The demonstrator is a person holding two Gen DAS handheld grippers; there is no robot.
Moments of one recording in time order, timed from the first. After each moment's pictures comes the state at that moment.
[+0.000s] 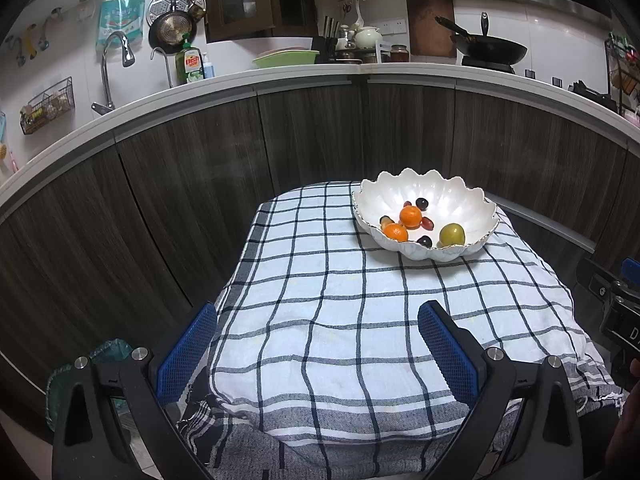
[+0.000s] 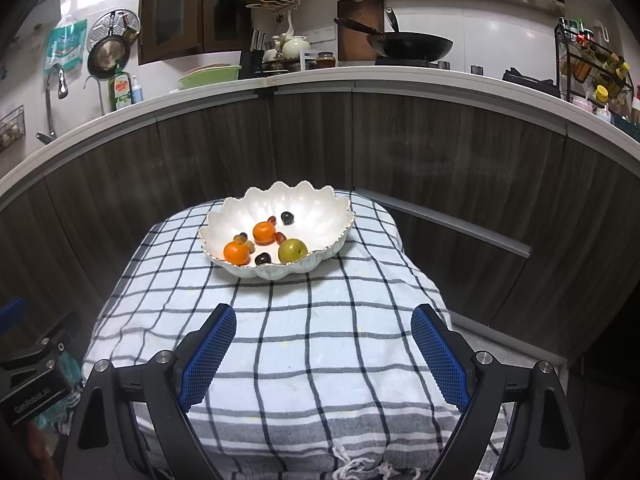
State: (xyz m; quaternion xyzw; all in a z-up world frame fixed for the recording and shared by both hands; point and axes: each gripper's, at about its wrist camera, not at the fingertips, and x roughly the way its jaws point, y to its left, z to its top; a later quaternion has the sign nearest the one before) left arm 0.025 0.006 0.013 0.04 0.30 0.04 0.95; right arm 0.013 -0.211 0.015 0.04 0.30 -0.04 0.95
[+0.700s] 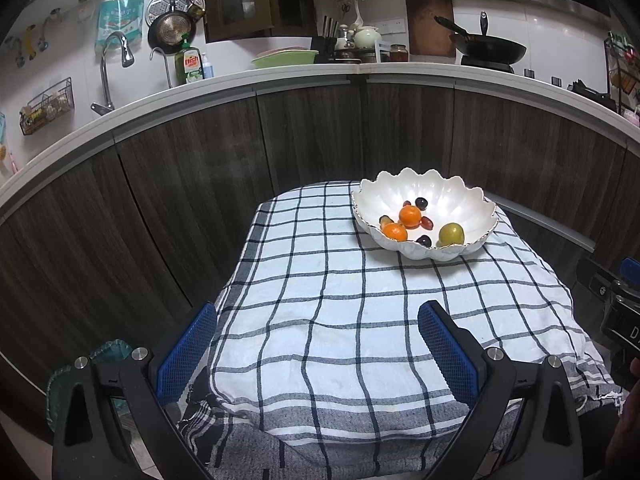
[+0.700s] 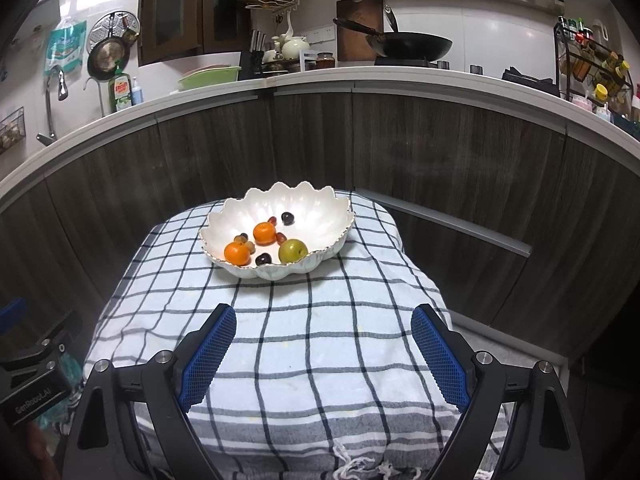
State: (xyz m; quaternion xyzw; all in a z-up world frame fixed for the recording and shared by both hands) left arm 0.025 0.004 0.013 0.04 0.30 0.04 0.95; right arm 0.012 -0.211 0.016 0.04 0.30 -0.04 0.95
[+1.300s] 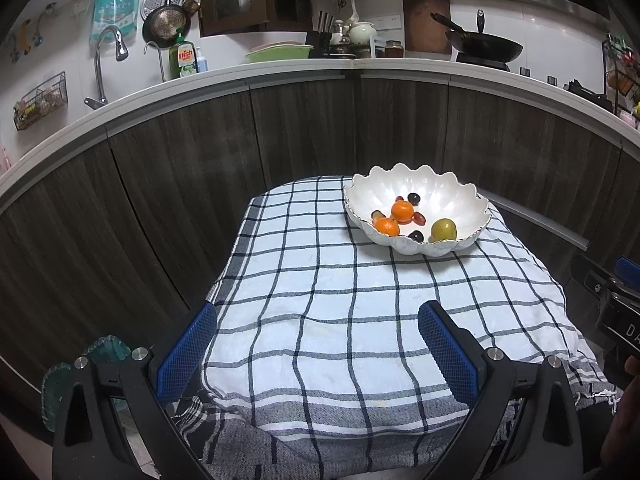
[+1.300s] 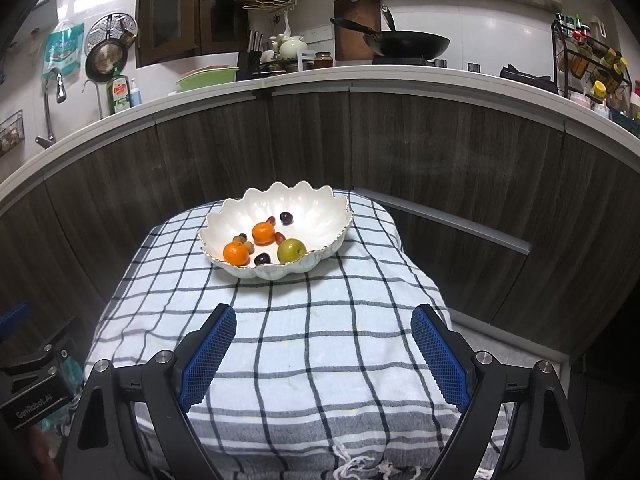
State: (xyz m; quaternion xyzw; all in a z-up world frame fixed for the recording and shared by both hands) left arm 0.025 0.005 0.011 0.03 0.31 0.03 0.95; right arm 0.011 -0.213 0.017 0.04 0.30 -0.04 0.95
